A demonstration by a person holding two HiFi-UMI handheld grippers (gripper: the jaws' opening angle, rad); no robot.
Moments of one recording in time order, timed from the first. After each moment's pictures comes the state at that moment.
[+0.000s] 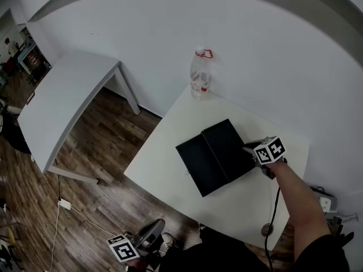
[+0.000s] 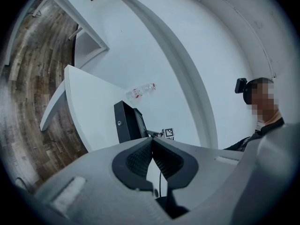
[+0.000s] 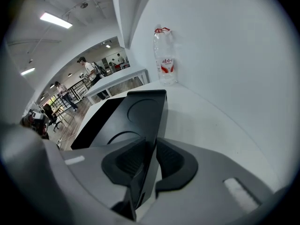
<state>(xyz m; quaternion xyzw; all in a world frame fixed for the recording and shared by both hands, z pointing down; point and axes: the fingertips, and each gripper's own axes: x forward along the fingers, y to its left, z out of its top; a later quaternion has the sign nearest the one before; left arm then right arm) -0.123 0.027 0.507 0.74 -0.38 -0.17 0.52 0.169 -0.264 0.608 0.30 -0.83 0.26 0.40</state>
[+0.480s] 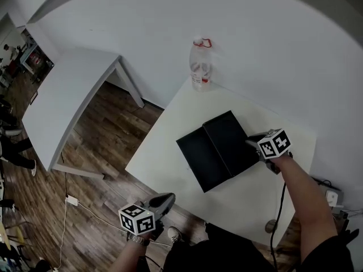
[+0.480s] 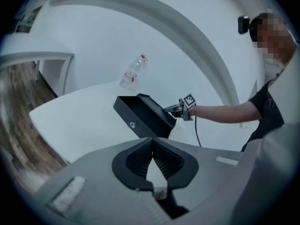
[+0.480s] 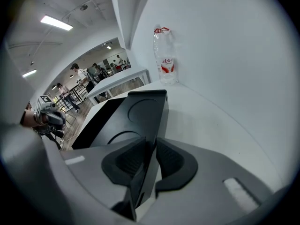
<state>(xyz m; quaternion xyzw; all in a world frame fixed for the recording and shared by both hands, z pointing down) -0.098 -0.048 0.570 0.83 -0.38 0.10 0.40 0.169 -0.264 0.607 0.29 -0.83 0.27 0.39</state>
